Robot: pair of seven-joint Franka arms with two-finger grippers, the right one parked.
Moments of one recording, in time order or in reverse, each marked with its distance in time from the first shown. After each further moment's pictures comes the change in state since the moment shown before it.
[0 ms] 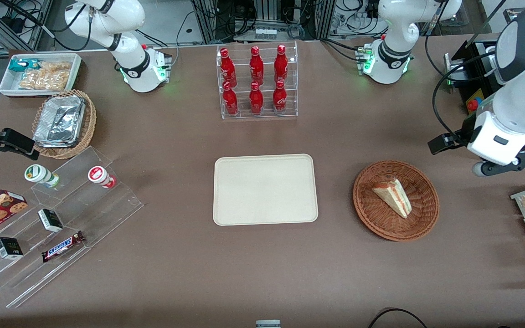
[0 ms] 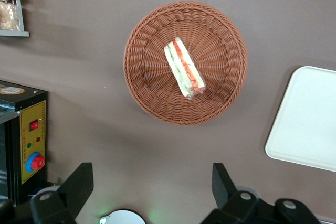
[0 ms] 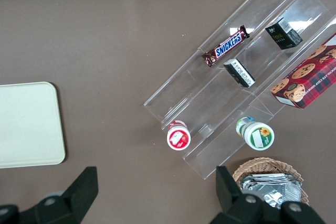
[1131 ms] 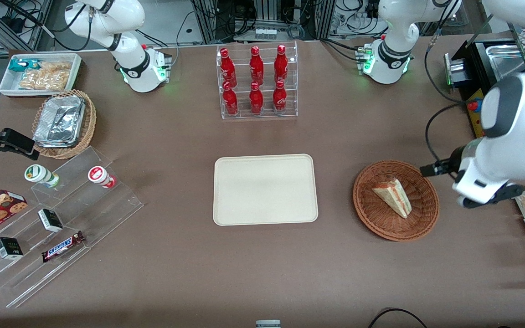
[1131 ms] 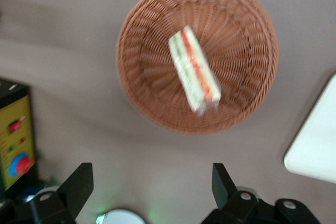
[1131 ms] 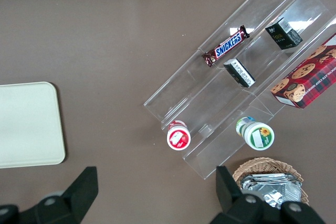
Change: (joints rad) arm 0.027 0.218 0.001 -0.016 0.000 0.095 -0.001
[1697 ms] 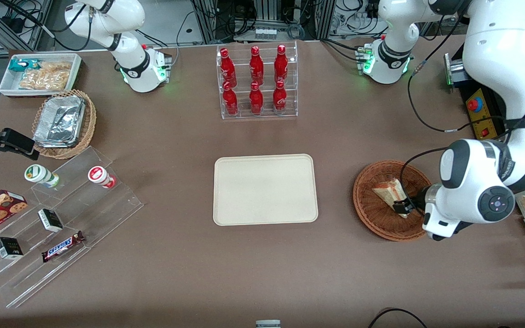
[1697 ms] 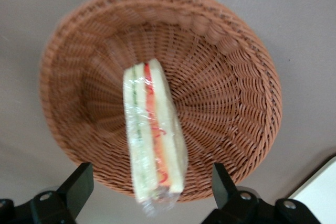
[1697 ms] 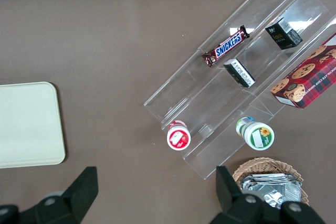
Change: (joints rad) arm 0.000 0.207 -0.001 -0.046 -0.083 0.244 -0.218
